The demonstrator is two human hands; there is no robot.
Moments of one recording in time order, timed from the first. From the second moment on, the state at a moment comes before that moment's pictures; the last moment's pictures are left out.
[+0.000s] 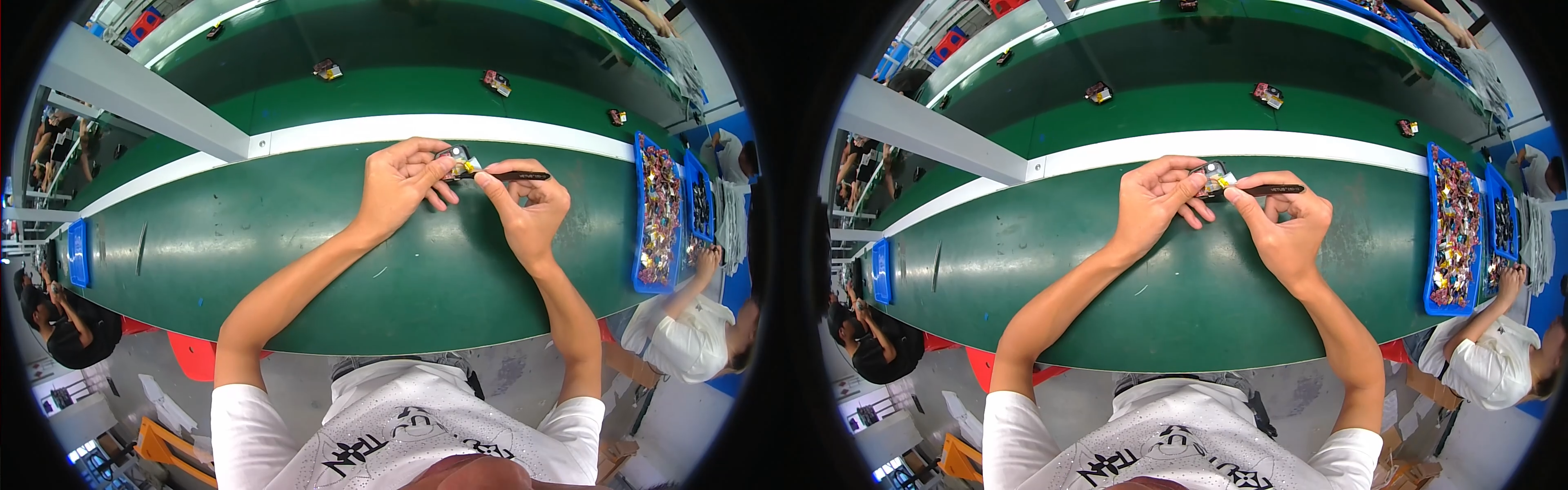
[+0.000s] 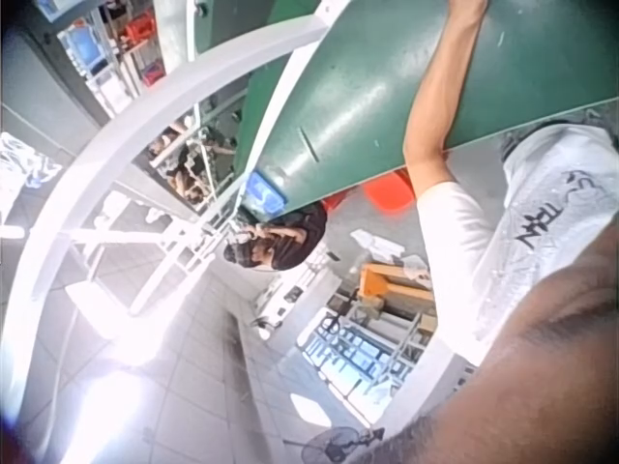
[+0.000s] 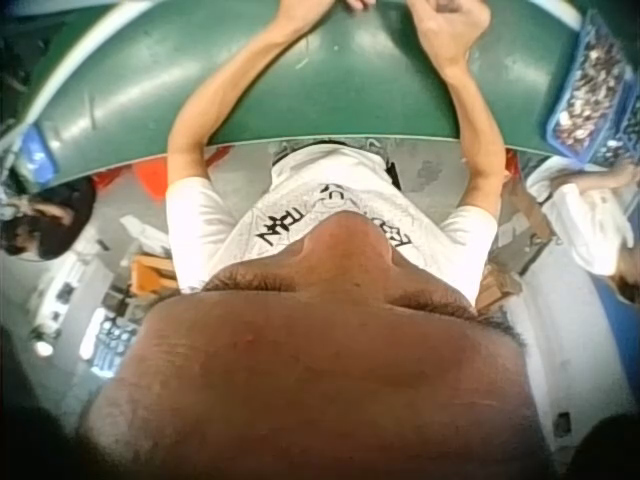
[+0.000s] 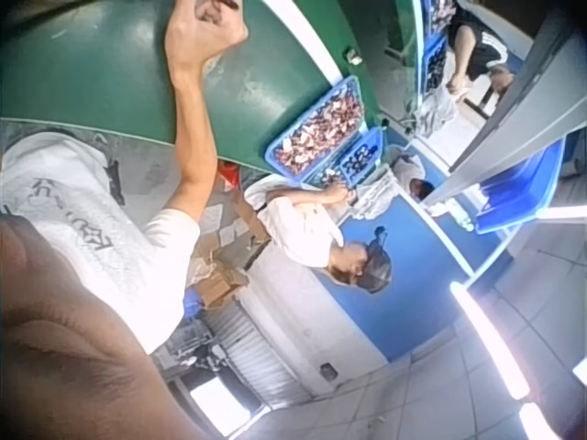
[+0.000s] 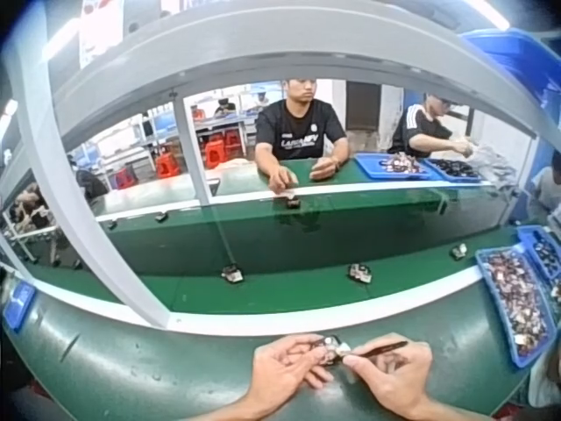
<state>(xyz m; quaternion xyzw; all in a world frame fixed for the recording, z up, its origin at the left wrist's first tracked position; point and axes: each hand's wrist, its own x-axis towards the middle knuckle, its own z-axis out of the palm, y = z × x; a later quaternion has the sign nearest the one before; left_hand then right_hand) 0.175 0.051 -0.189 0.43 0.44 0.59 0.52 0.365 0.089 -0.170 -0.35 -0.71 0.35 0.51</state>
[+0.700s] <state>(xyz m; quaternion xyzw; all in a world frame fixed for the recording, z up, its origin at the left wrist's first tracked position) 0.179 0.052 -0.189 0.43 0.44 0.61 0.51 0.368 0.090 -0.169 -0.35 -0.71 0.33 0.52</state>
